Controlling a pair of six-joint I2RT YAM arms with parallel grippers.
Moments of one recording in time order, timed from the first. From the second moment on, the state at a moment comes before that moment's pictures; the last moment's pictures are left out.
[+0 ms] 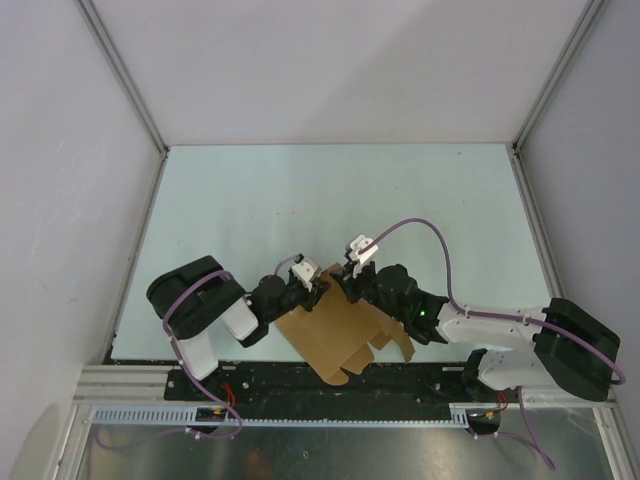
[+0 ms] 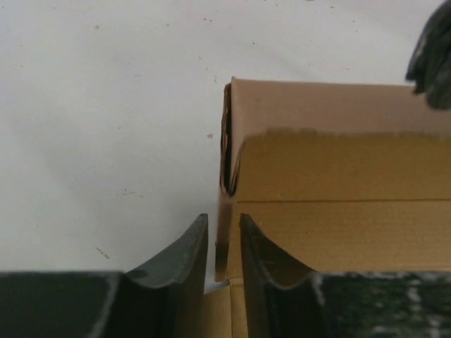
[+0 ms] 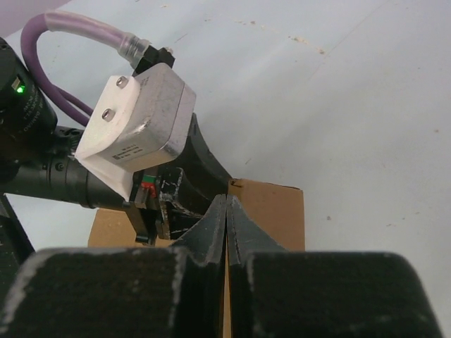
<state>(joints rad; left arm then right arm) -0.79 1.77 0.23 1.30 0.09 -0.04 1.04 1.24 0.52 0.54 0.20 0.14</state>
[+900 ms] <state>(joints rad) -0.79 1.77 0.24 1.30 0.09 -0.05 1.01 1.38 0.52 0.63 0.17 0.19</state>
